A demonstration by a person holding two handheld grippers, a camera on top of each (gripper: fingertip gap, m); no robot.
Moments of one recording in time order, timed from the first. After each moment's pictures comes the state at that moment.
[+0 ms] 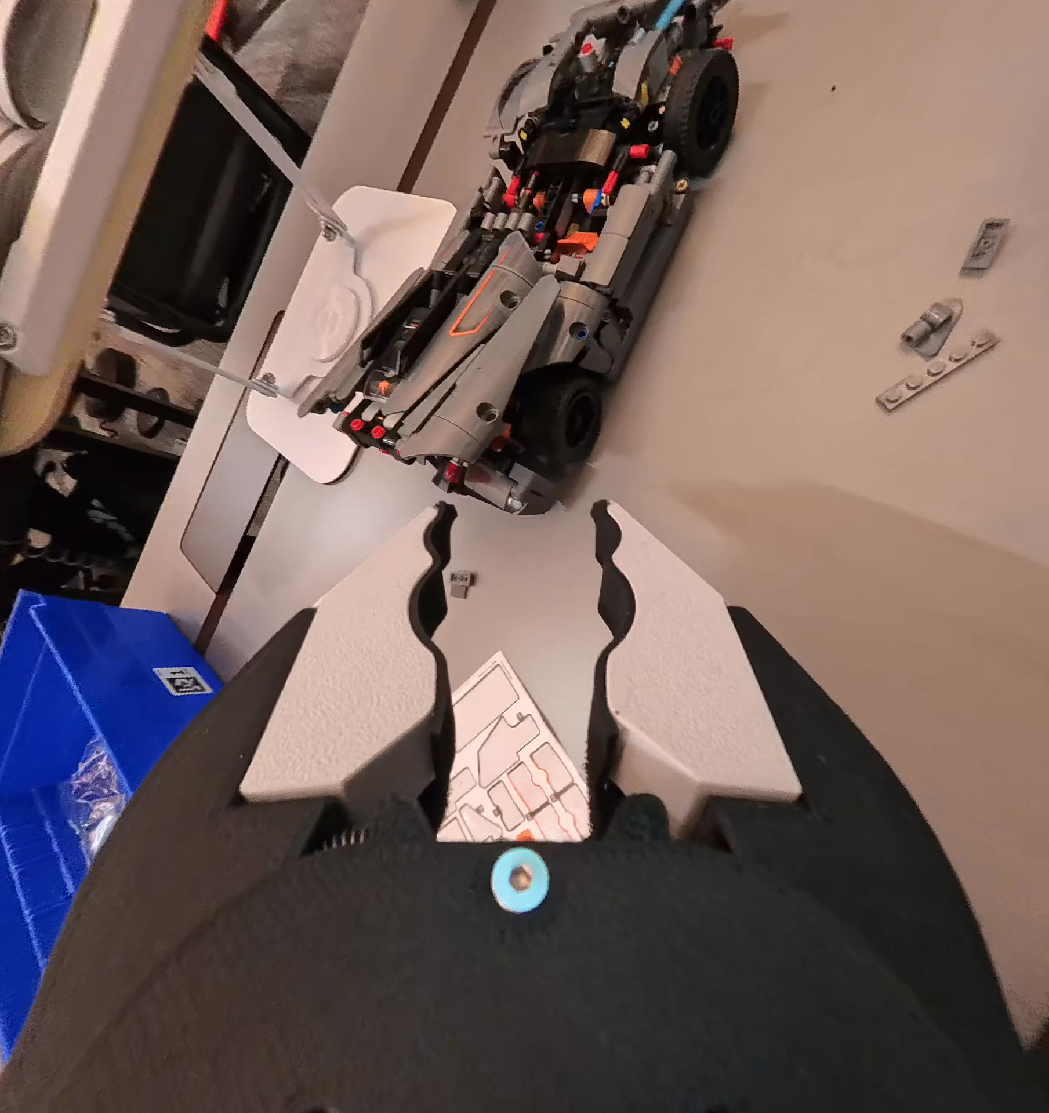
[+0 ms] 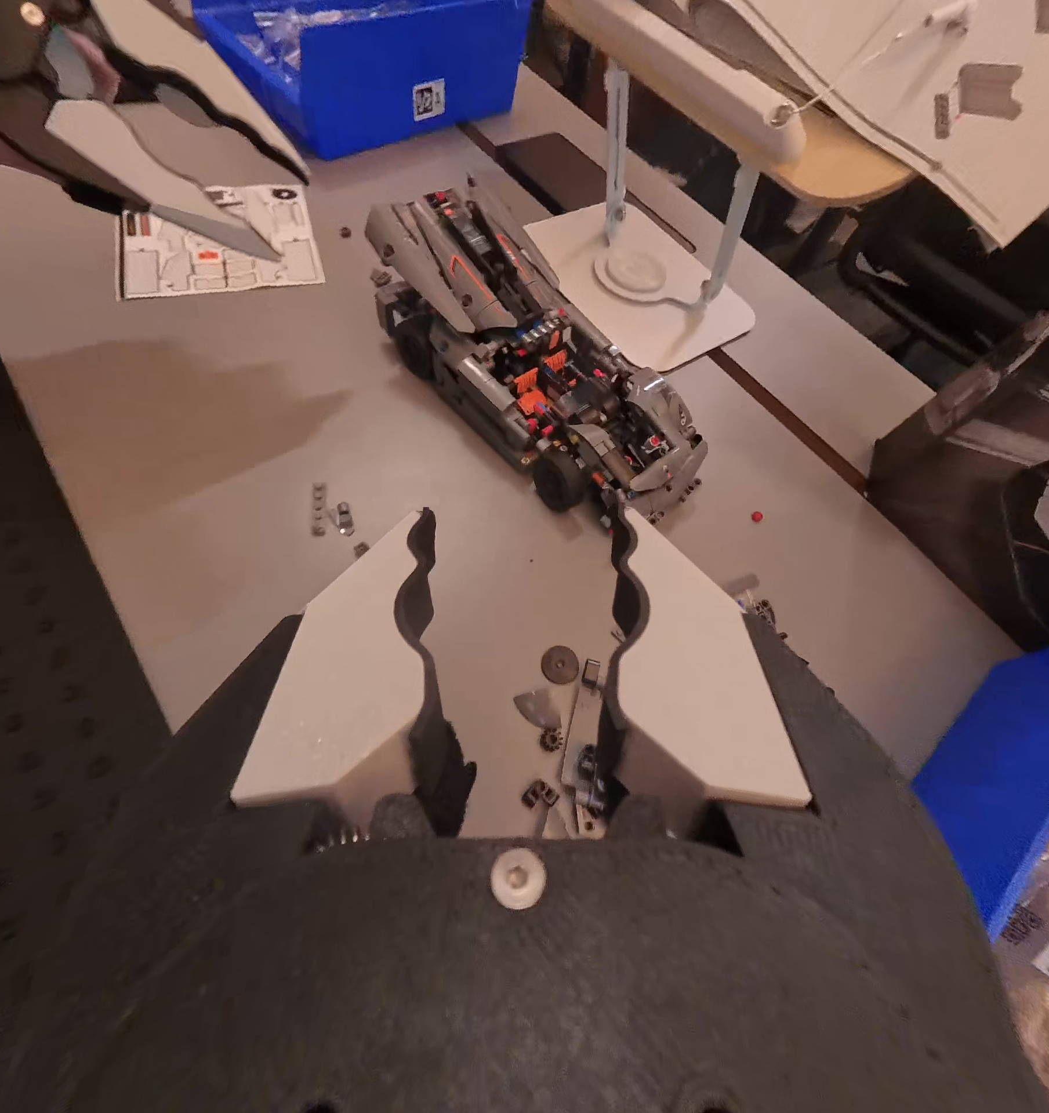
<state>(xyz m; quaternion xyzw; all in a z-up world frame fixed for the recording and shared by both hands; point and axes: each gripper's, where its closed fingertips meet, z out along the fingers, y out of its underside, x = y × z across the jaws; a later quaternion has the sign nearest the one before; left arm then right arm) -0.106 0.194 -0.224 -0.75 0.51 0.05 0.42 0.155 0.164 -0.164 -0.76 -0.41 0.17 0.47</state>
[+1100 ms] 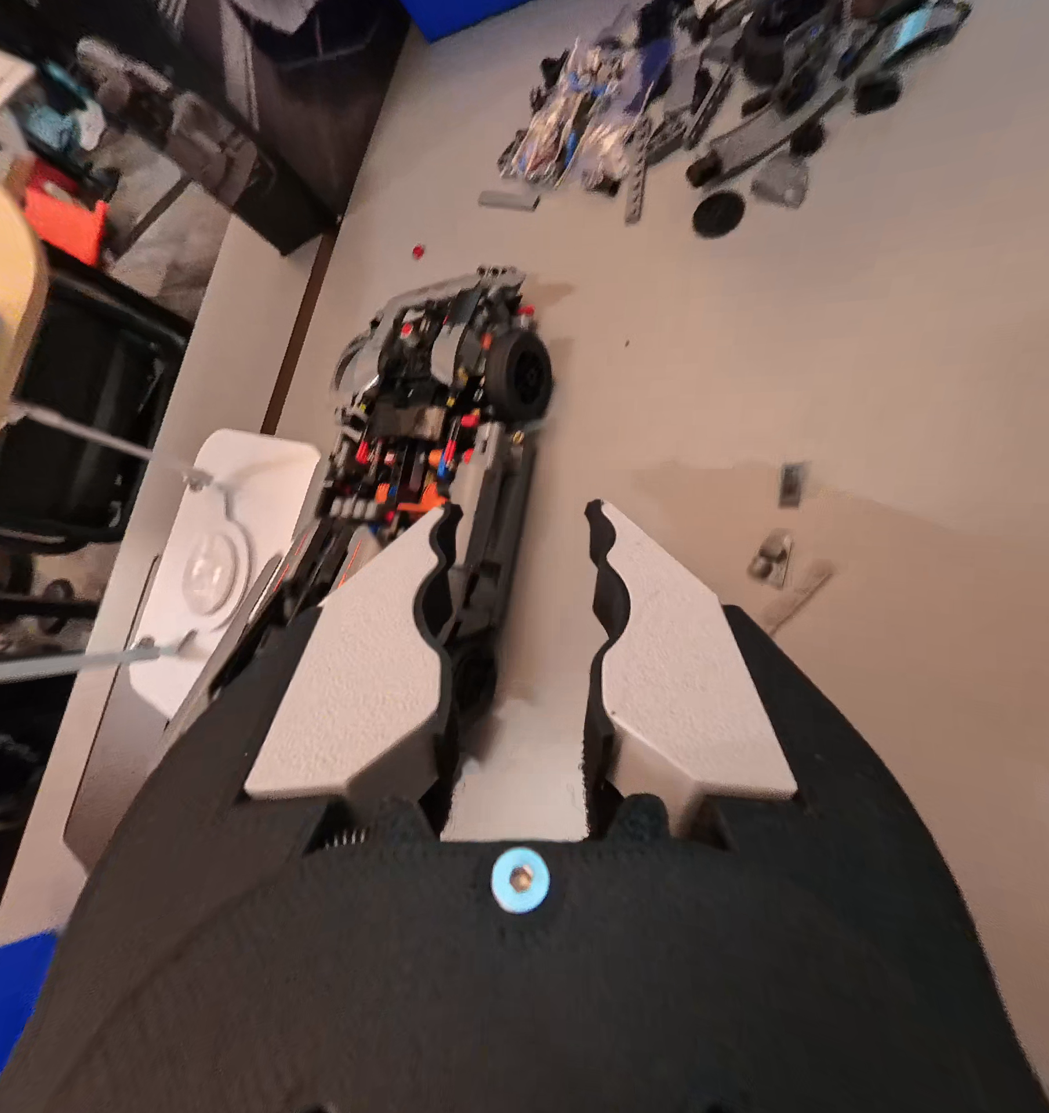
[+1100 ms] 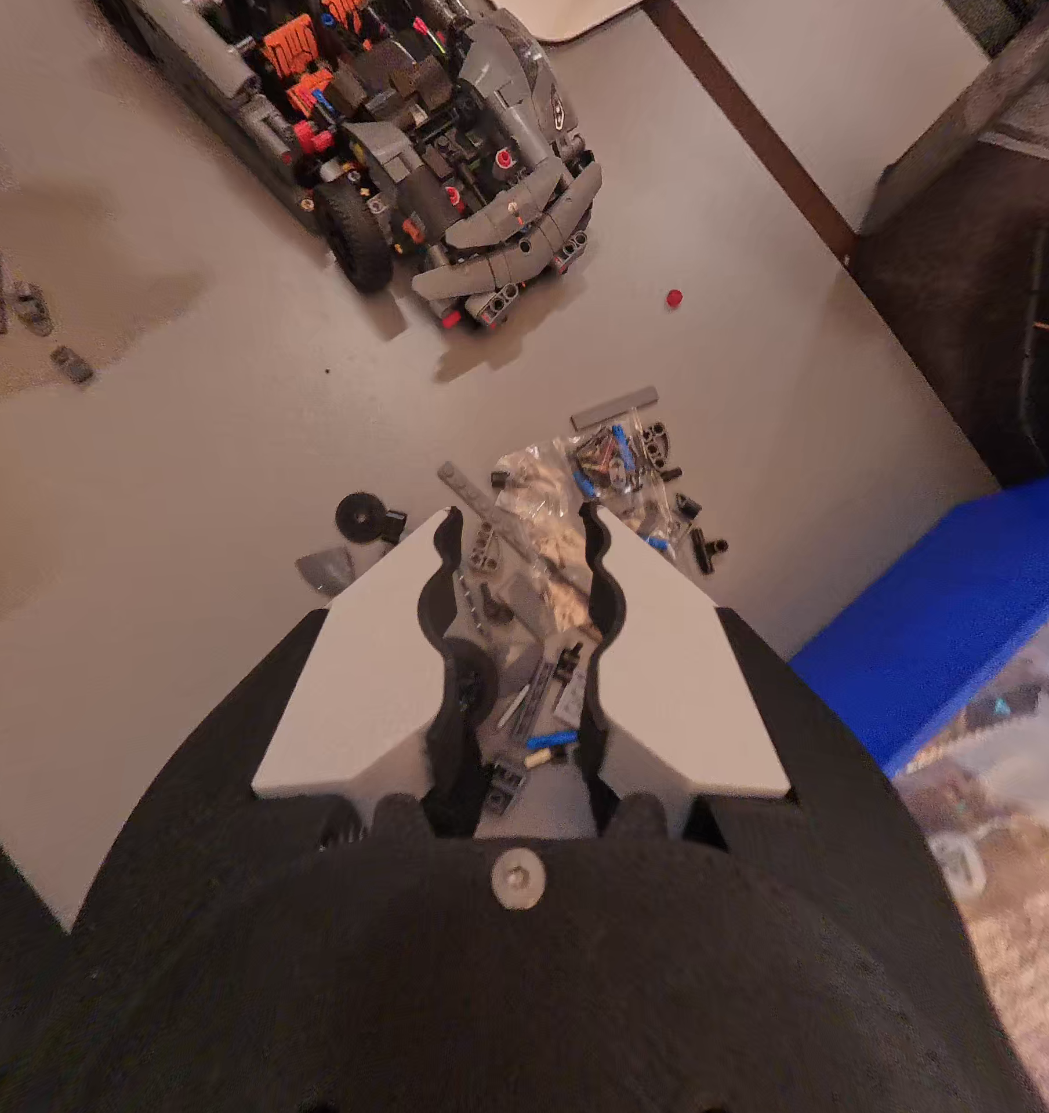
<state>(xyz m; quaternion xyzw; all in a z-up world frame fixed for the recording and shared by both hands) 0.019 0.199 -0.237 -0.67 0.60 -0.05 0.42 0.242 0.242 -0.251 -0.84 -0.43 0.10 0.32</state>
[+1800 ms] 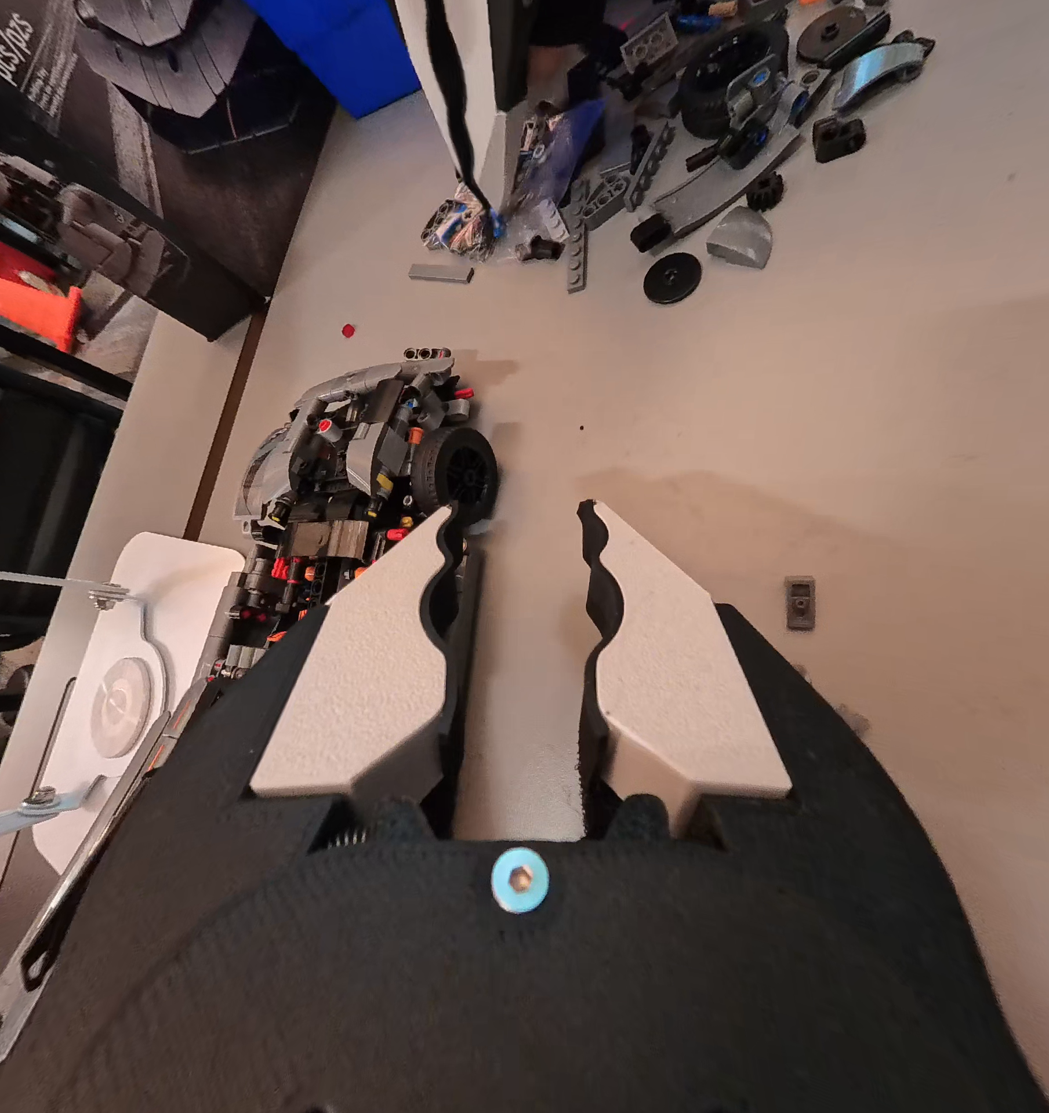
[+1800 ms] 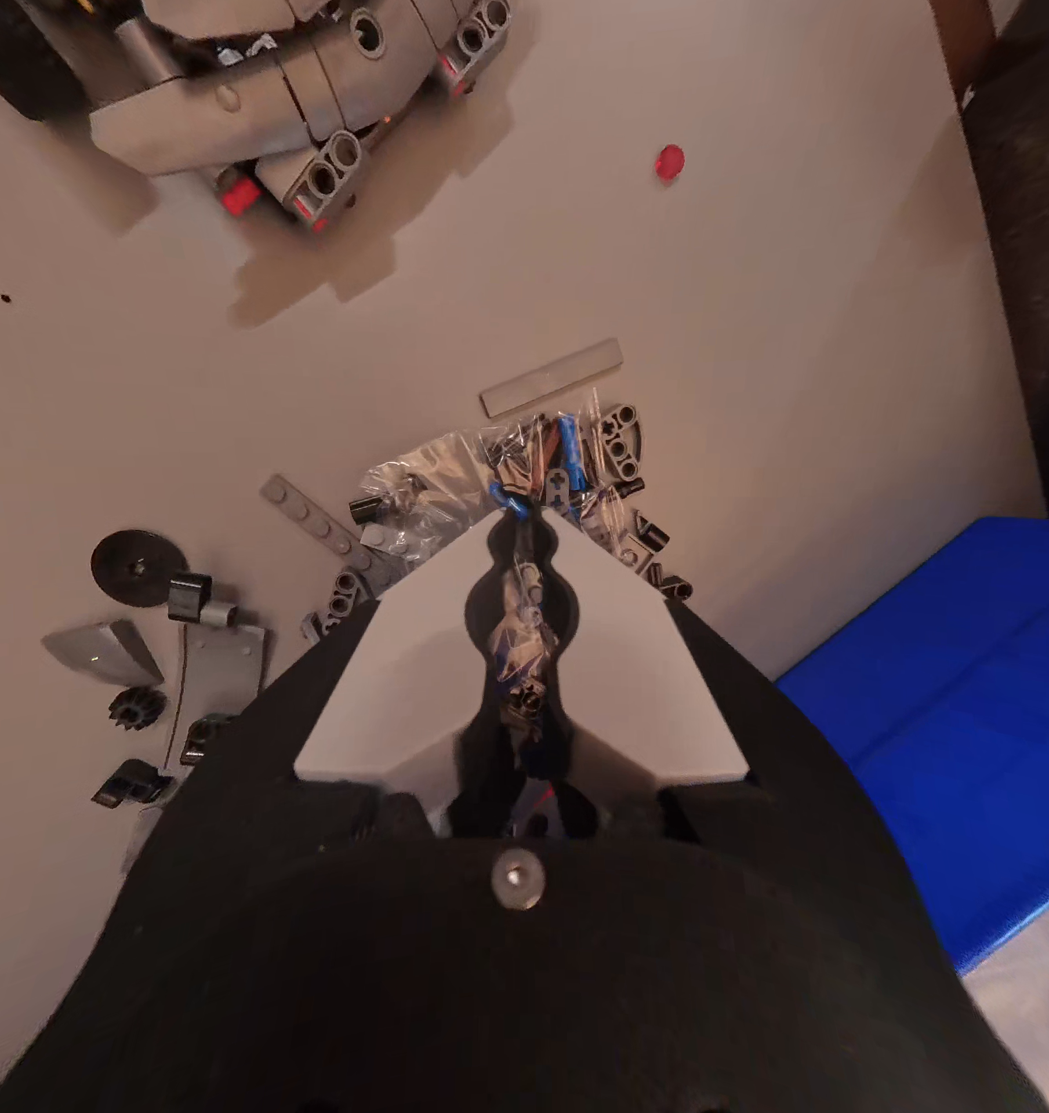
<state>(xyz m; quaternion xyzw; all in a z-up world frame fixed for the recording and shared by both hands) 0.078 0.209 -0.276 -0.64 0.63 -0.08 0.43 0.250 0.291 -0.320 -0.87 -0.46 -0.02 0.19</state>
